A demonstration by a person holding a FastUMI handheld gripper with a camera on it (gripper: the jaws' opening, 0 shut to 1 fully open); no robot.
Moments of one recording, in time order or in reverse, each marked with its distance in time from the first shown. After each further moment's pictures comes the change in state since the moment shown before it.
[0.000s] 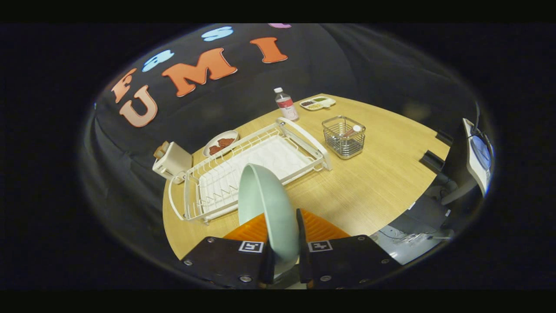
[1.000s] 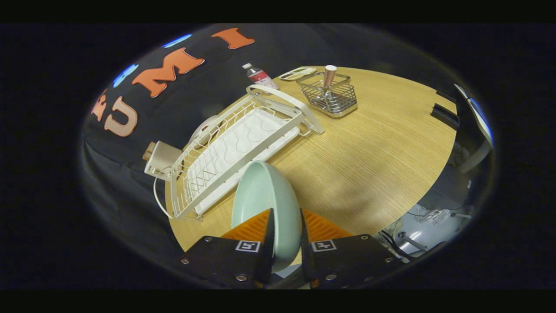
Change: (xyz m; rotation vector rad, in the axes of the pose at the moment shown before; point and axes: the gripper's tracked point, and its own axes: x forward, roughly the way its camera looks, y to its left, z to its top) arm 0.048 -0.019 -0.057 0.160 0.173 0.042
